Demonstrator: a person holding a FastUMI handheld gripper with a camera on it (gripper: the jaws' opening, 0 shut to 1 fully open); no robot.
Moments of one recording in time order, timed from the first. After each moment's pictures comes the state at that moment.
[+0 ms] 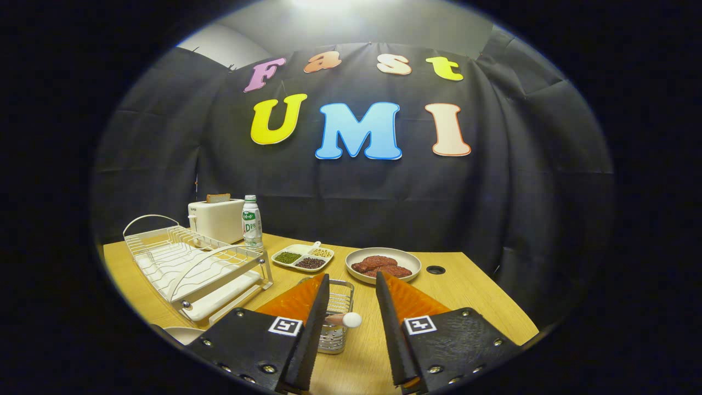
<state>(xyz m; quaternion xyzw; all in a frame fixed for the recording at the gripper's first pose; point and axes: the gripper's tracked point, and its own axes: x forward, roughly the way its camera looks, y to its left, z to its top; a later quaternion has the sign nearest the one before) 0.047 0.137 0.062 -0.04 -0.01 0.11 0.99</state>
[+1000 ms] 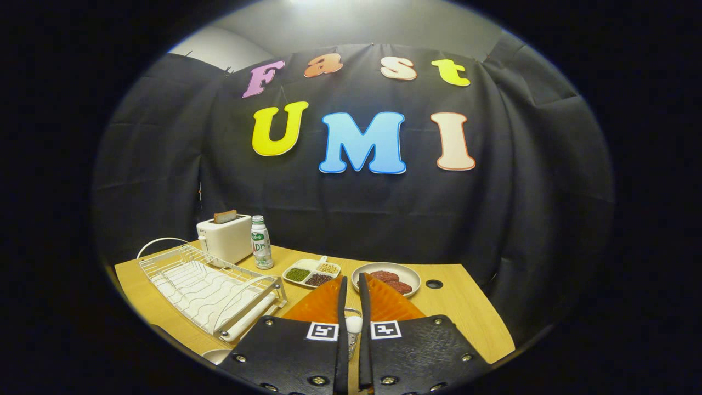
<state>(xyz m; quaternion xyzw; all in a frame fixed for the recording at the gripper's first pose) 0.011 0.140 0.159 -0.04 0.01 0.10 0.99</state>
